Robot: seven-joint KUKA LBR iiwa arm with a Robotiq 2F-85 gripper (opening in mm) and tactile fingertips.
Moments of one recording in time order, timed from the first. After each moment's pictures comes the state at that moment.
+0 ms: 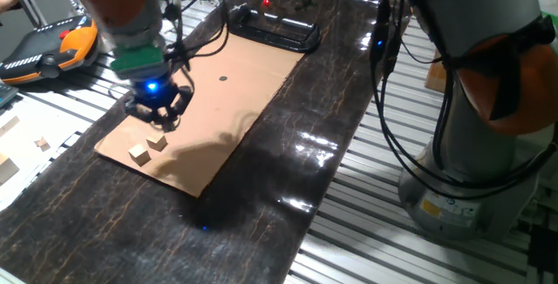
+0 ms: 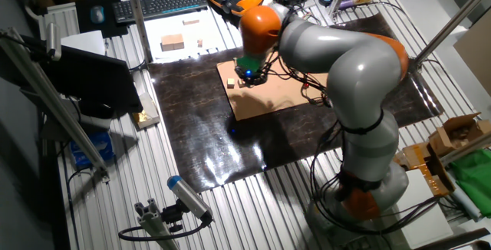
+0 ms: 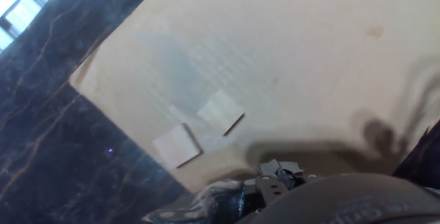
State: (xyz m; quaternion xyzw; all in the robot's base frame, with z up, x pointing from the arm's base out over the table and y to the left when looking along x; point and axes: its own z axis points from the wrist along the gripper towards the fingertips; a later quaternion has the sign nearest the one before) arm 0.576 0.187 0.125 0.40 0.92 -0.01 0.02
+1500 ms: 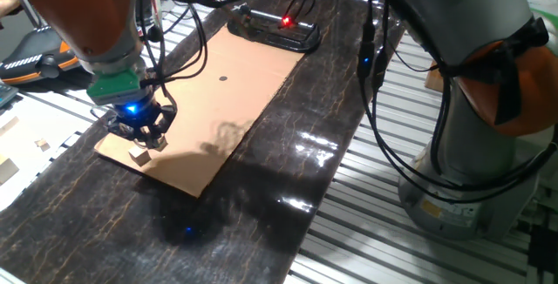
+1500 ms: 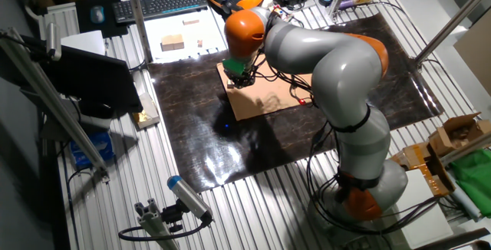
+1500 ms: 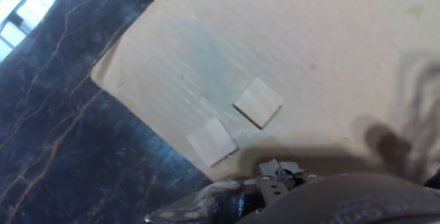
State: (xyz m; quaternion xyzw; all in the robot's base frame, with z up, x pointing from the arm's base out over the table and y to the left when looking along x) arm 0.597 0.210 0.100 0.41 0.91 -0.01 0.03
